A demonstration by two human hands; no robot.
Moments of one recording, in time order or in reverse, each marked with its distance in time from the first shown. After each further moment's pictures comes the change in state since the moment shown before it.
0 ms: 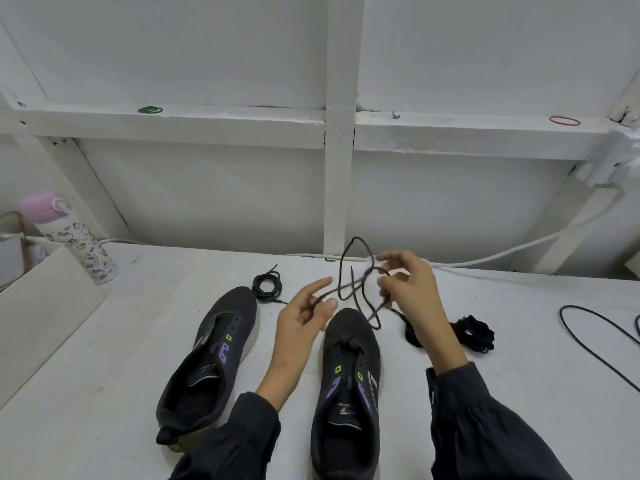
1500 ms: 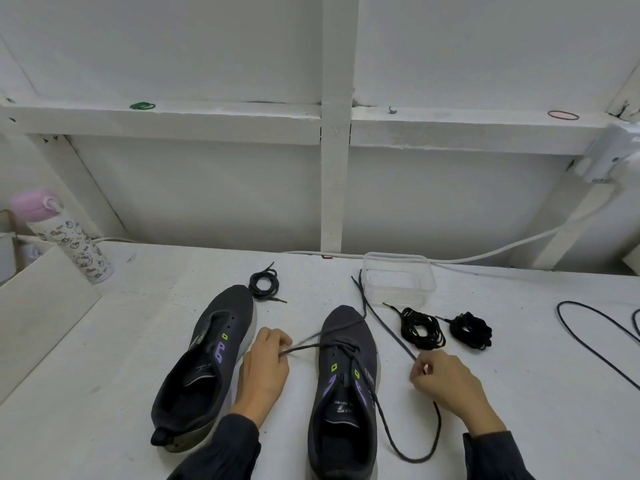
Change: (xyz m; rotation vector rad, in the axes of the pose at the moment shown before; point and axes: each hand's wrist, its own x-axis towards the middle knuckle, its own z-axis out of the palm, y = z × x) left_hand -0.007 -0.077 -0.064 1.089 0.013 -0.093; right_hand -0.060 0.092 -0.061 -0.938 -0.284 0.384
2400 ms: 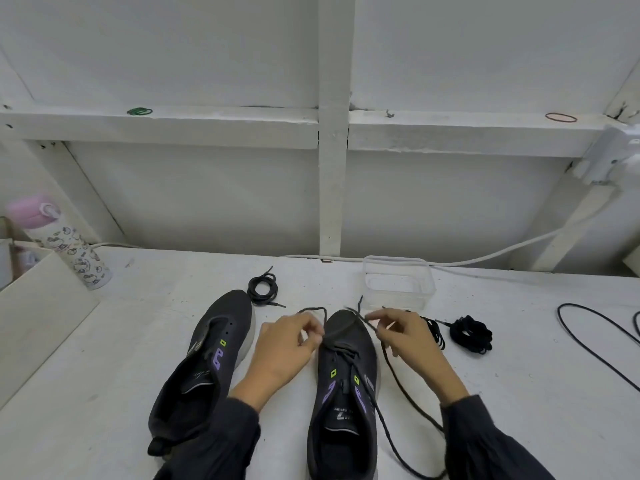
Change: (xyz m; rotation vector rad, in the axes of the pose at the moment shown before) left_hand 0.012 0.062 -0.041 -0.081 -0.188 0.203; right_hand 0.033 -0.053 -0.005 0.617 0.090 -0.360
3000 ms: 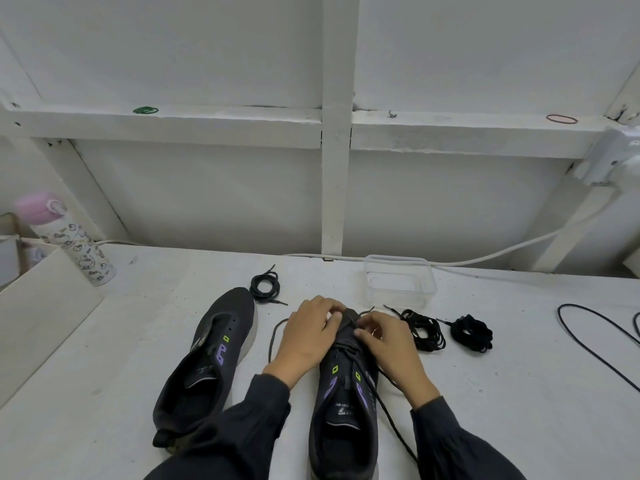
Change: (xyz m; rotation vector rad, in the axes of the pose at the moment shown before) left_hand 0.025 0.017 0.024 0.001 0.032 0.071; right_hand -0.004 0.000 0.034 -0.245 0.097 -0.063
